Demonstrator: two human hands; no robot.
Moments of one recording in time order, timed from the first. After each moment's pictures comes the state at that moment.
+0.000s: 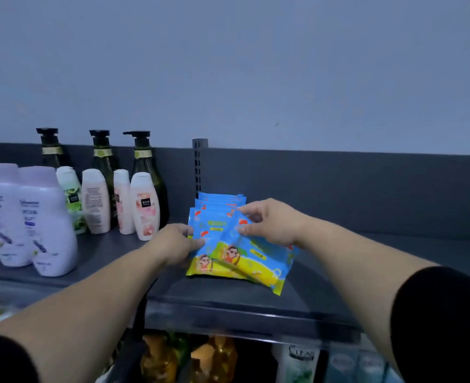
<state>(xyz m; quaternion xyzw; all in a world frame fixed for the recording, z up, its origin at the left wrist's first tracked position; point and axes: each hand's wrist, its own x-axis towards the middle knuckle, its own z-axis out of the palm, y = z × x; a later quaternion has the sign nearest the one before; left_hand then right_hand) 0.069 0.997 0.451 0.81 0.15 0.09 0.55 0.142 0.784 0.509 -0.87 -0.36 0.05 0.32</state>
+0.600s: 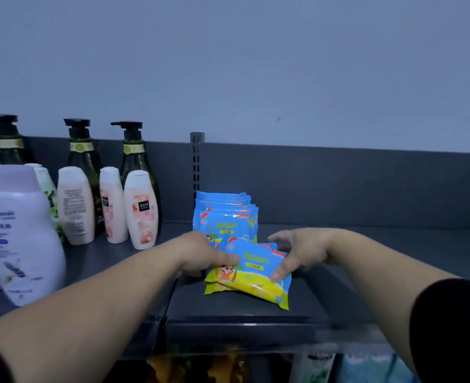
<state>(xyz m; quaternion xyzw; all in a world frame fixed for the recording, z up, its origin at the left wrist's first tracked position) 0.100 1.017 0.452 0.89 0.07 -0.06 0.45 0.158 0.788 0.478 -0.91 -0.18 0.27 0.25</state>
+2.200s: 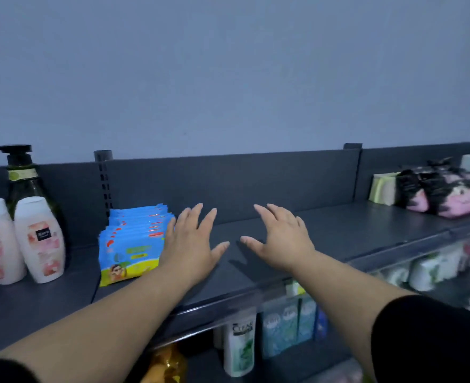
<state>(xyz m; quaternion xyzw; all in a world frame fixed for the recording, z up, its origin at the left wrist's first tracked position) 0.075 0.886 0.464 0.95 -0.13 0.26 0.07 0.061 0.699 0.472 -0.97 -0.02 -0.22 0.11</state>
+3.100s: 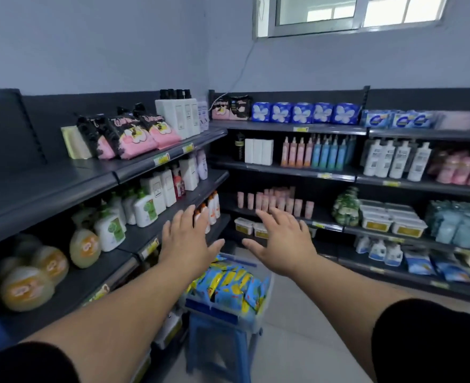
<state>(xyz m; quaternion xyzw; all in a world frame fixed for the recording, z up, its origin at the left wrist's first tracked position) -0.207 0.309 0.372 0.87 -0.48 0.08 0.12 -0.363 0.201 0.368 -0.89 0.41 -0.16 0.07</state>
